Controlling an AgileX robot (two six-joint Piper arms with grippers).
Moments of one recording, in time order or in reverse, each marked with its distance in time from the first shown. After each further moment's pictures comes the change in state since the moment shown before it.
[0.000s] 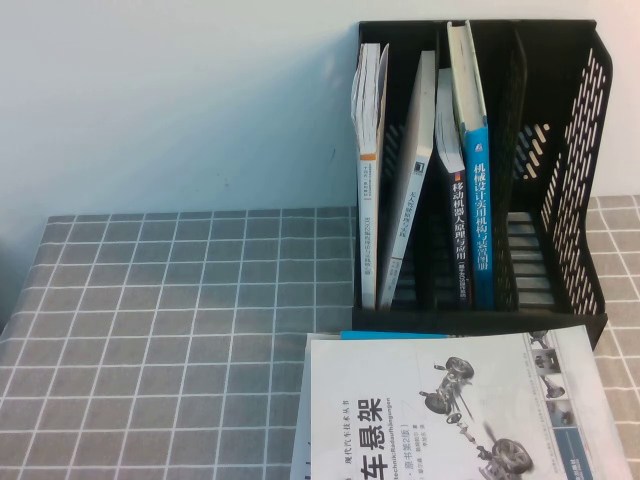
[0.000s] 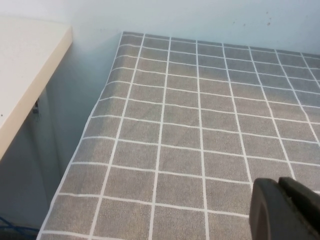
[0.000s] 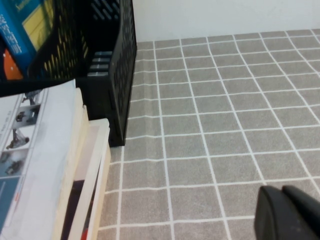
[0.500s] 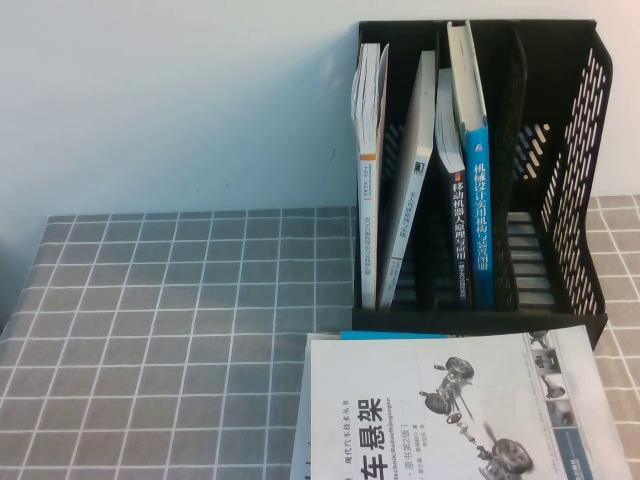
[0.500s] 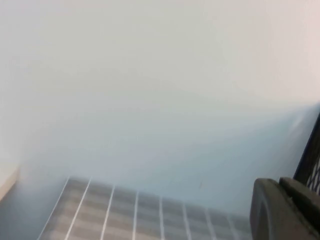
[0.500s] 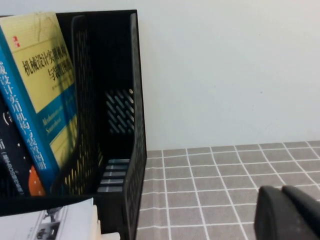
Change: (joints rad) right arm 0.000 0.000 0.008 0.000 -0.310 0.000; left arm 0.000 0.000 0.008 -0.037 -0.445 -0.124
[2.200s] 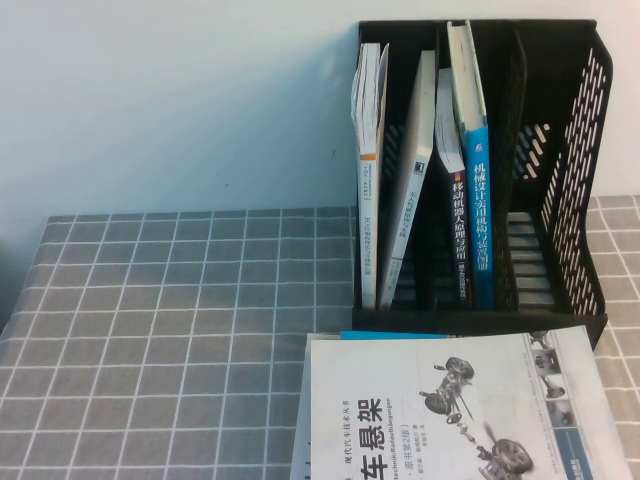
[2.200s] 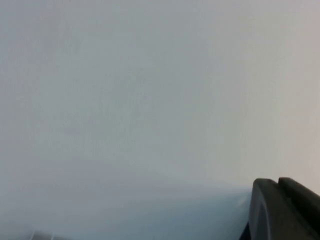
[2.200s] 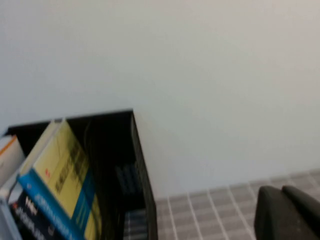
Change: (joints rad) right arm 0.000 0.335 -0.846 -0.051 0.568 0.154; left arm 0.000 0.228 -0.719 -0.086 0.445 -0.003
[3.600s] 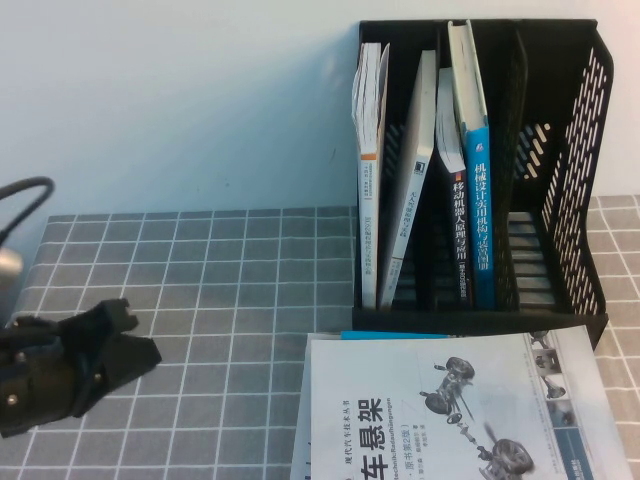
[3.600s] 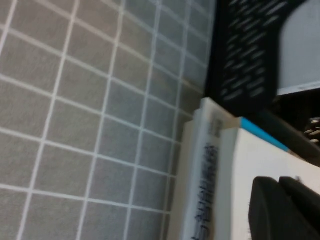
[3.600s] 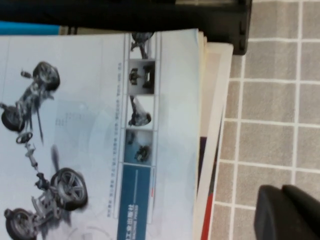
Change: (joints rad) right arm 0.053 0.814 0.041 0.410 0.197 -0.421; left arm -0.016 0.823 0.069 -0.952 0.249 0.578
